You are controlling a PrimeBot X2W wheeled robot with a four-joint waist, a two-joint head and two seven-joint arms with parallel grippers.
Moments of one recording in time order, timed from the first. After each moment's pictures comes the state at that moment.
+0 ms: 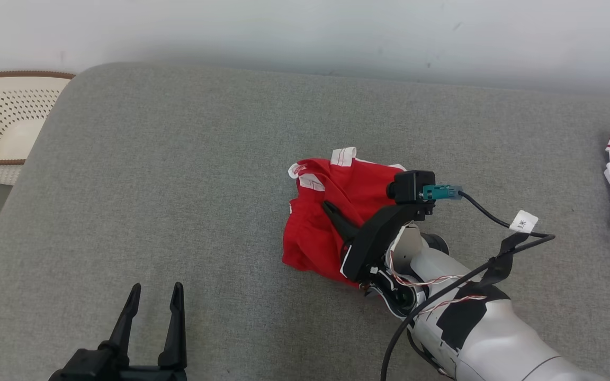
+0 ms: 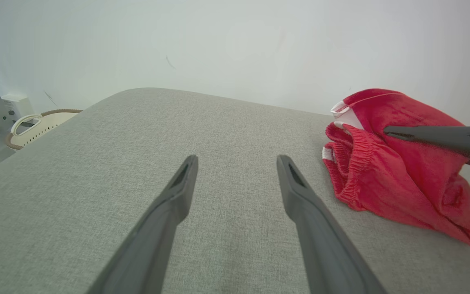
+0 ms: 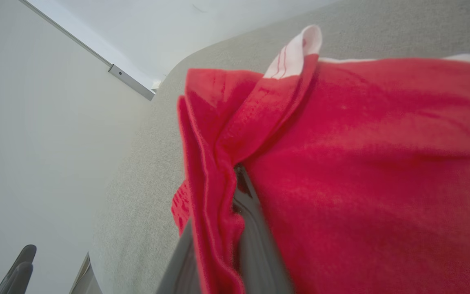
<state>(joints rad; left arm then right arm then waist) -0.10 0.05 -0.07 0.06 -0.19 0.01 -0.26 -0.87 -0.09 0.99 0.84 1.16 0.13 -0.01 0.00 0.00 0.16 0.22</state>
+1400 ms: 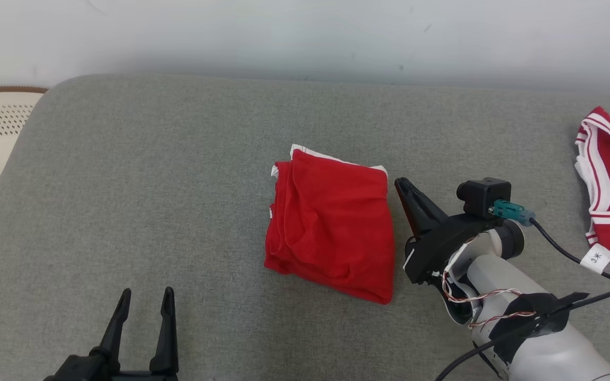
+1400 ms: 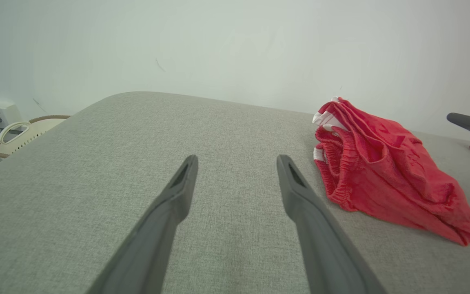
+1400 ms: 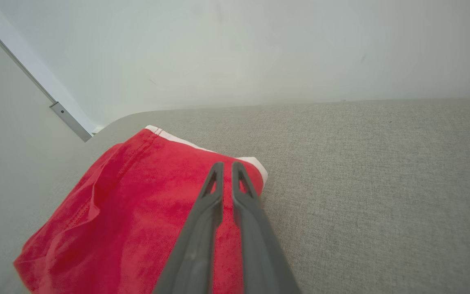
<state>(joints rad) -0.08 0.05 -0.04 0.04 -0.17 0.00 -0.26 -0.77 -0.25 0.89 0.77 0.86 0.13 -0.26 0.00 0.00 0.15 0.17</state>
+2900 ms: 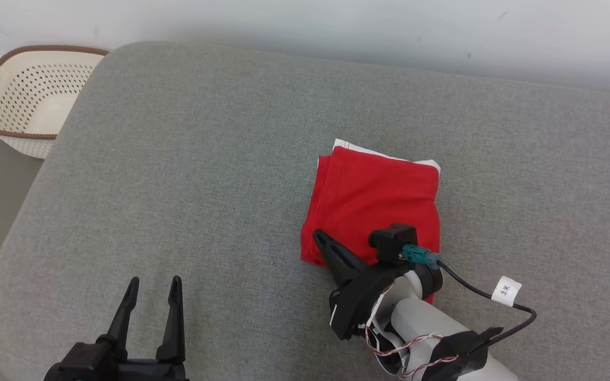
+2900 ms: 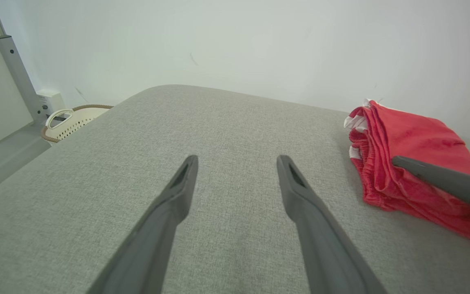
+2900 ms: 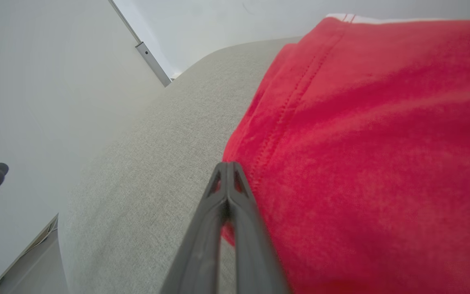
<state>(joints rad) -0.13 0.05 -0.07 0.07 -0.18 0.00 -0.26 -0.71 -0.05 0.93 0.80 0.72 0.13 -0.26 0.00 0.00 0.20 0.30</state>
